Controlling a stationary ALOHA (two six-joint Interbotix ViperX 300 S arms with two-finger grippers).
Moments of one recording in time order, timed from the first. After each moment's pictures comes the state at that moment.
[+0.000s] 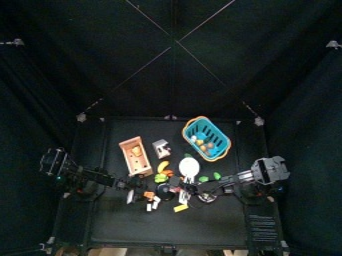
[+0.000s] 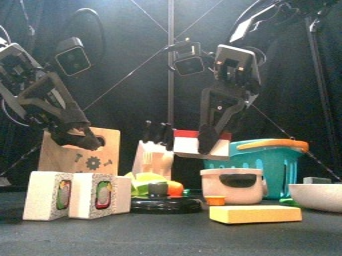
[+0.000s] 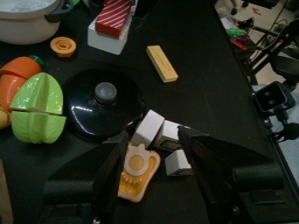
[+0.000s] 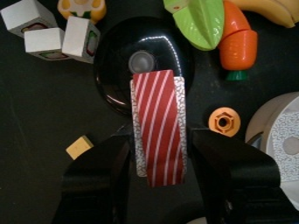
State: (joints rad) left arm -0.15 -0.14 1.14 0.08 -0.56 -0.34; right arm 0.16 0.06 0.51 -0.41 0.49 0.82
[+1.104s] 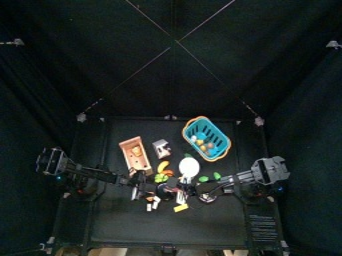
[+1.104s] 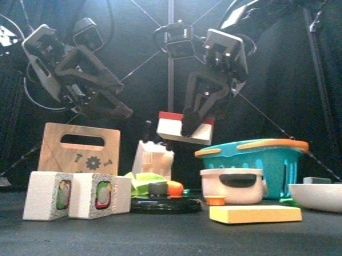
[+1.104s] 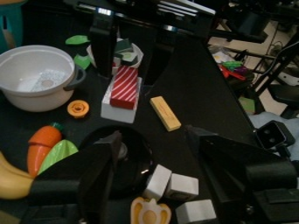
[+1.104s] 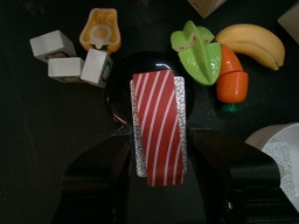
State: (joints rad) left arm -0.07 -0.13 0.99 0.21 -0.56 -0.29; right arm 0.16 0.06 0.43 -0.49 0.50 0.80
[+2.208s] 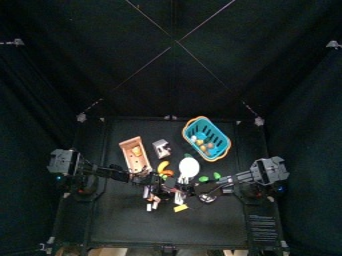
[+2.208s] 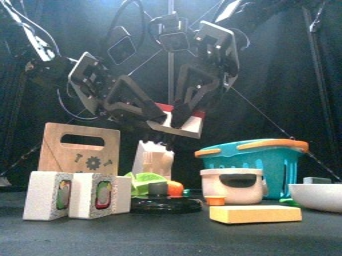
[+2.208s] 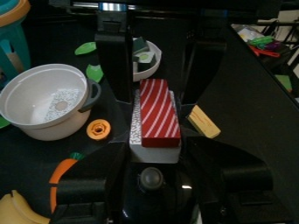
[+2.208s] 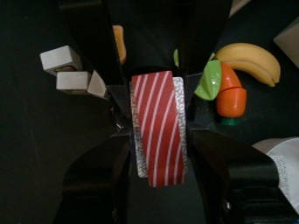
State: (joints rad) left arm -0.01 0.02 0.88 0.19 -0.57 -0.13; right arm 0.17 0.07 0.41 -0.52 0.50 0.81
